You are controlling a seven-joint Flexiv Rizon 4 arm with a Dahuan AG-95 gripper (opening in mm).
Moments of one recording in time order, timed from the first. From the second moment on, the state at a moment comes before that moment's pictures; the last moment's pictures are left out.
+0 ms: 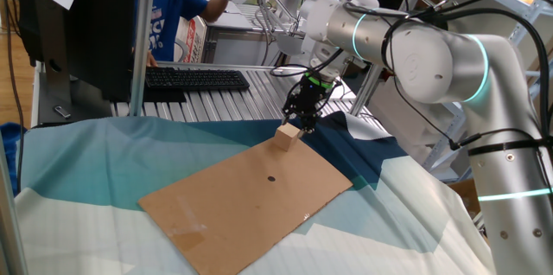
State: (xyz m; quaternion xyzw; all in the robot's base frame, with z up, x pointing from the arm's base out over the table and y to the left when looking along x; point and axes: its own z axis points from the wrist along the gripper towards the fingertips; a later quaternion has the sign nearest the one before) arm 0.792 -0.131 0.077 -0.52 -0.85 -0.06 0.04
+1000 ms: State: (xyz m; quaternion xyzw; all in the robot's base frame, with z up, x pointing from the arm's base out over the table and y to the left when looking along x) arm 0.790 -0.132 0.077 -0.48 -0.87 -0.06 0.03
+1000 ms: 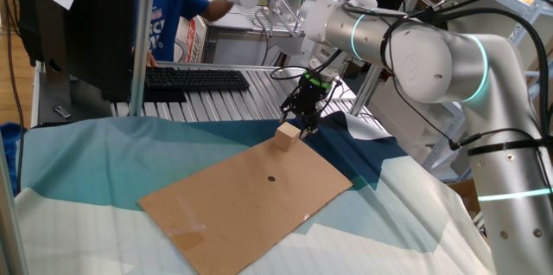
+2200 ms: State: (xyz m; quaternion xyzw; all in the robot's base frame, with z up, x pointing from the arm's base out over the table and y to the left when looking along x) arm 0.791 -0.133 0.078 -0.48 -0.88 -0.04 0.03
